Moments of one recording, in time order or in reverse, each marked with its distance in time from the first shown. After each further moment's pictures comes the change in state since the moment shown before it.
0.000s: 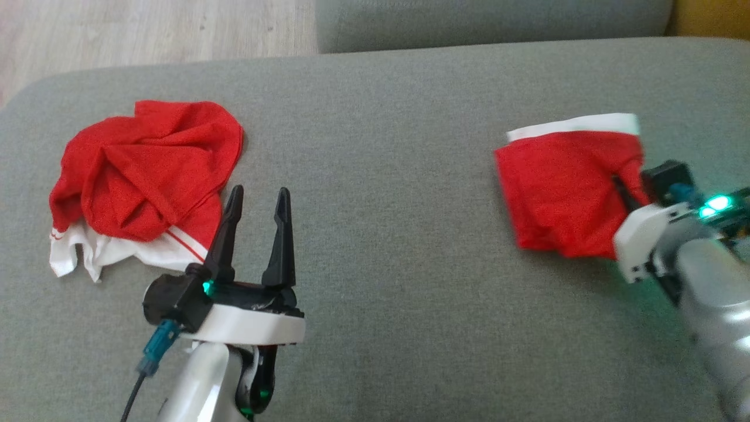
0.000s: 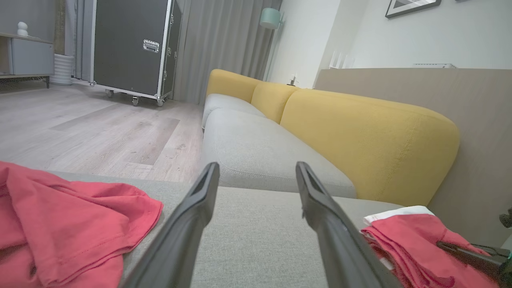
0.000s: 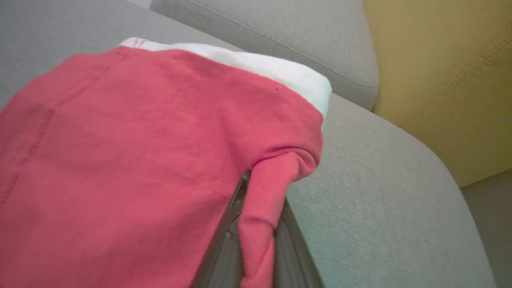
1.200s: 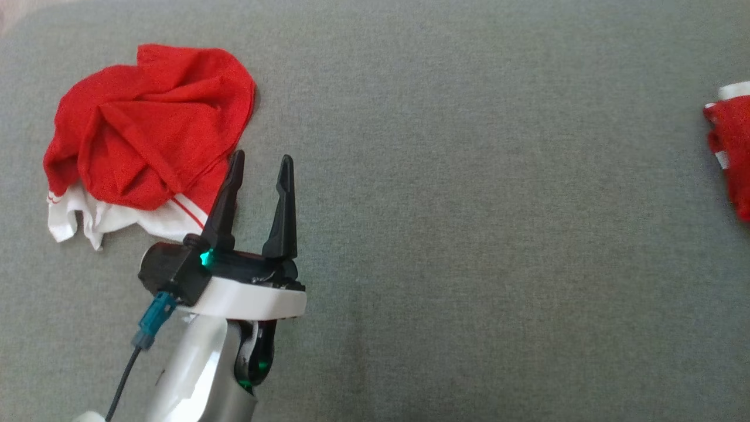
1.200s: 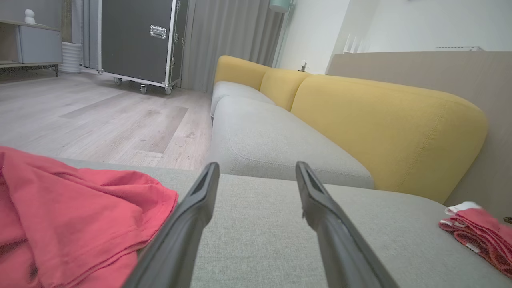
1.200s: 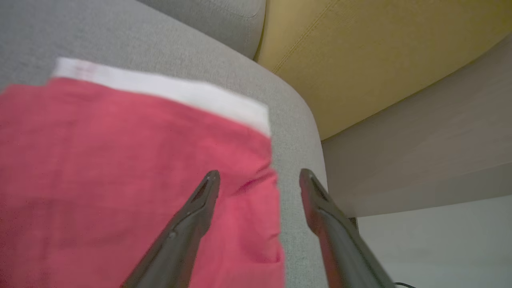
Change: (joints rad) left arm -0.083 0.000 -0.004 0.000 0.010 -0.027 0.000; right arm -0.200 -0.409 0.127 0.115 0.178 0.000 0.138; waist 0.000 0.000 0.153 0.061
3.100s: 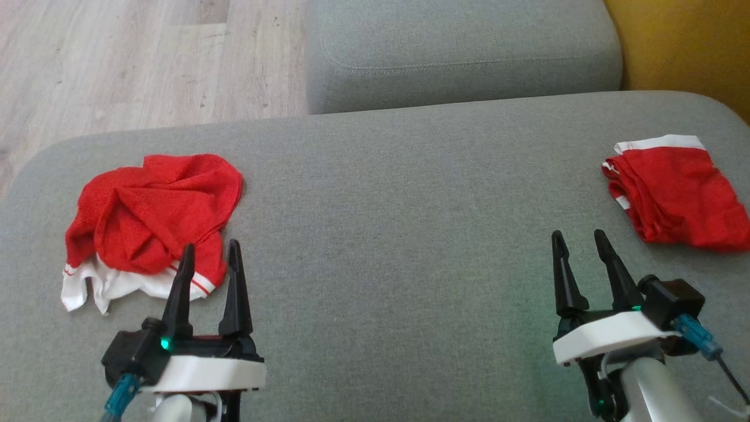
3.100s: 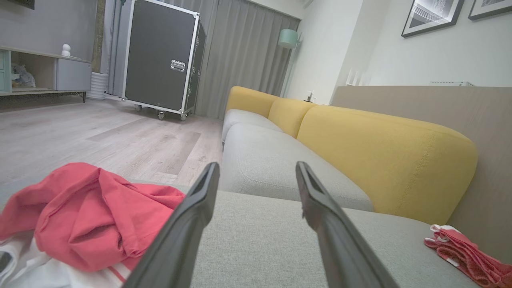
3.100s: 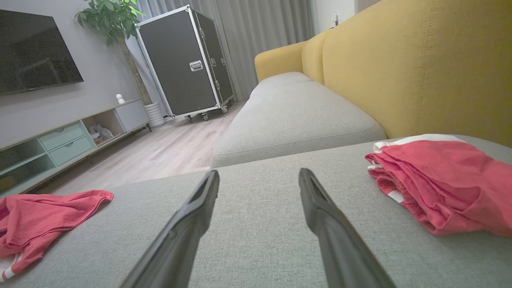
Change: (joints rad) left arm 0.247 0.001 0.150 -0.029 0.007 0.000 0.000; right arm 0.792 0.645 -0.372 -0.871 0.088 0.000 -0.206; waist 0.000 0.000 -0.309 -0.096
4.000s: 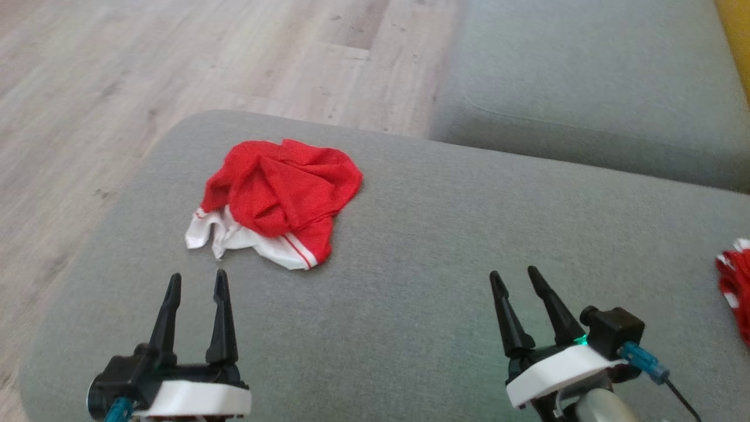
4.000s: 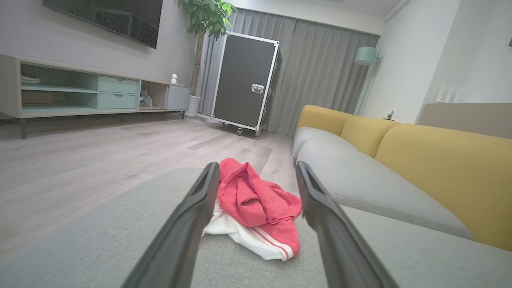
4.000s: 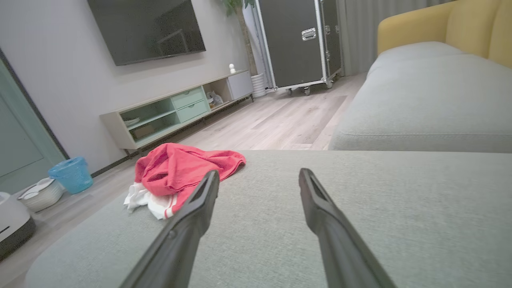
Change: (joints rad) left arm 0.054 0.001 0.059 0.032 0.077 -0.015 0.000; right arm 0.058 0.003 0.196 0.002 0.098 0.000 0.000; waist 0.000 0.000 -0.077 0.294
